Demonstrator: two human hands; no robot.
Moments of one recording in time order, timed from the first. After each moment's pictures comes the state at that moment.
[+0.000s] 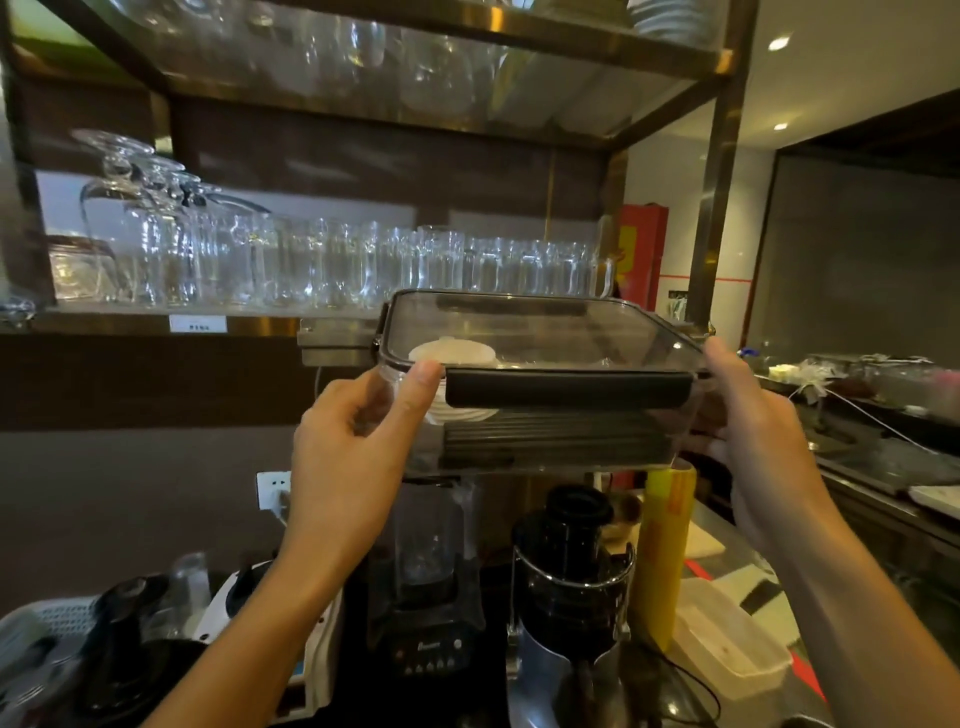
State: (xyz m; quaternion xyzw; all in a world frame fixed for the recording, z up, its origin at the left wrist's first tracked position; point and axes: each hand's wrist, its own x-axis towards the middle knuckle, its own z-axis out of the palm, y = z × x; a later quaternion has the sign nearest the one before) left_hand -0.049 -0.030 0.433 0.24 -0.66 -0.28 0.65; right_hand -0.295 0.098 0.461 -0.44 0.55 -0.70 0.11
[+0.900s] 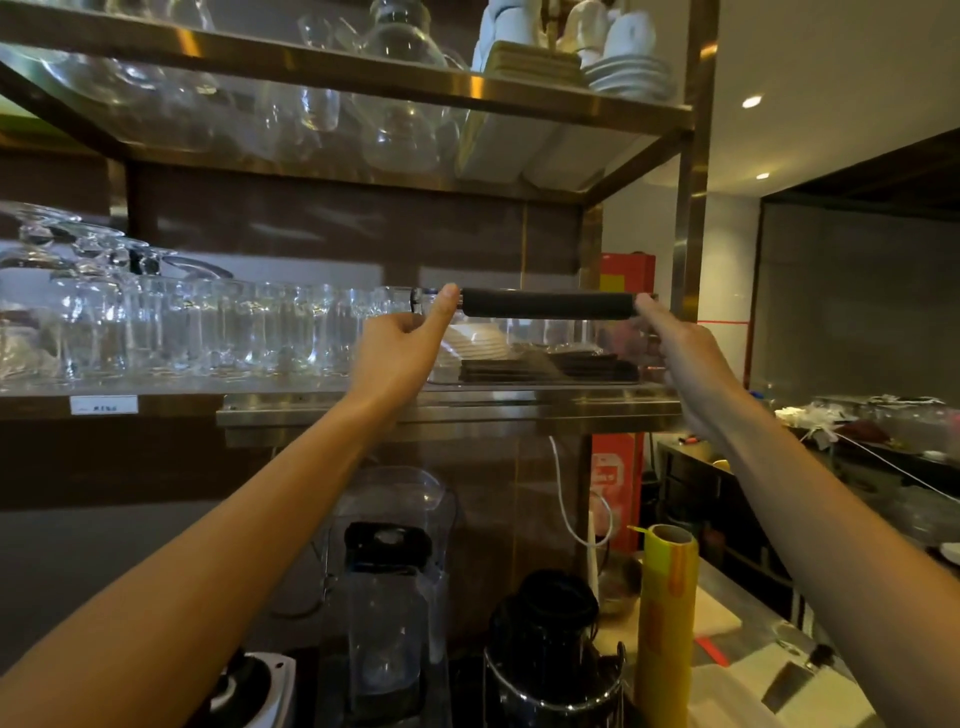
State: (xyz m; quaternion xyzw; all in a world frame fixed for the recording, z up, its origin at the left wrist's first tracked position) left_hand -0.183 -0.142 0.557 0.28 -0.71 -0.29 0.58; right_hand -0.436 -0.029 0.558 -0.49 0.55 -0.67 0.10
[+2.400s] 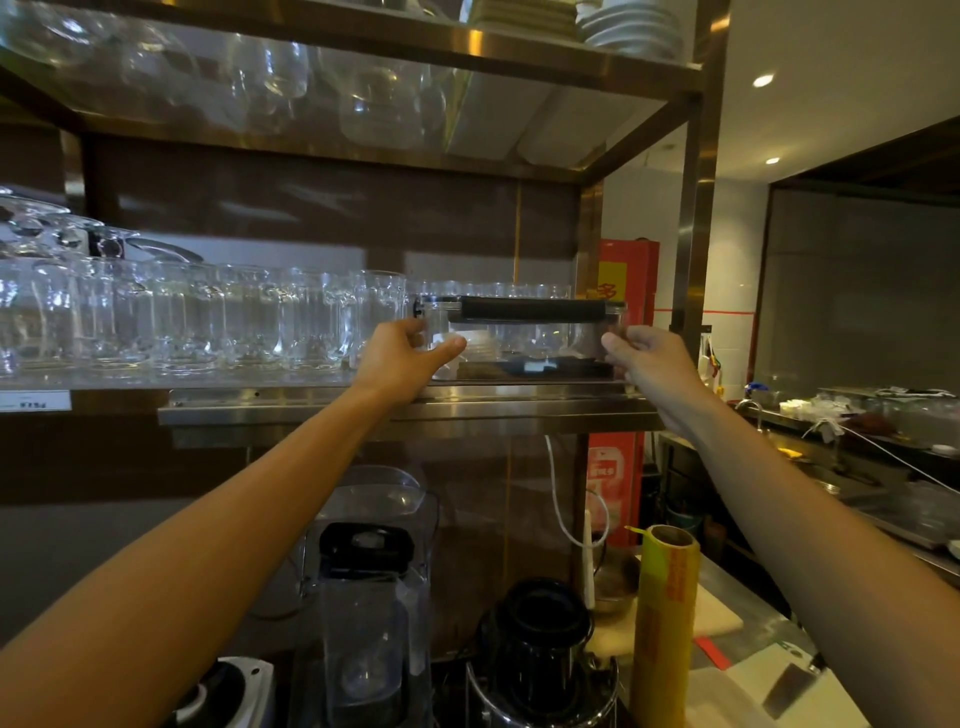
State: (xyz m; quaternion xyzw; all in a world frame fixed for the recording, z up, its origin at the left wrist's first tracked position) left_hand -0.232 -0.222 0.542 0.32 -0.76 -0.24 0.51; right_hand -0.497 -0.101 0.539 -0.52 0.58 -0.63 0.06
